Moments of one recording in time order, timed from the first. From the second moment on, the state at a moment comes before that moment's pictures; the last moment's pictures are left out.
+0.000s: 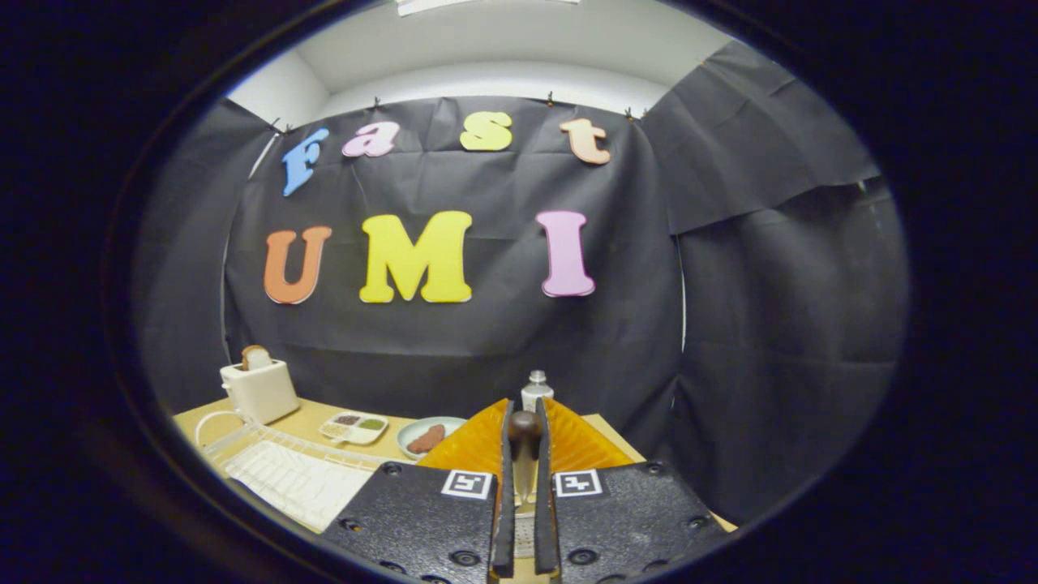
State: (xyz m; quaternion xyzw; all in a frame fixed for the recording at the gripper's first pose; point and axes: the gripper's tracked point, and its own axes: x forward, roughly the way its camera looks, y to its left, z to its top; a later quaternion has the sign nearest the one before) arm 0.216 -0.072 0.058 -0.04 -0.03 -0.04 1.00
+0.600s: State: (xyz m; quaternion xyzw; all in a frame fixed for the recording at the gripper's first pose) arm 0.103 0.090 -0.052 -0.08 0.05 0.12 0.99
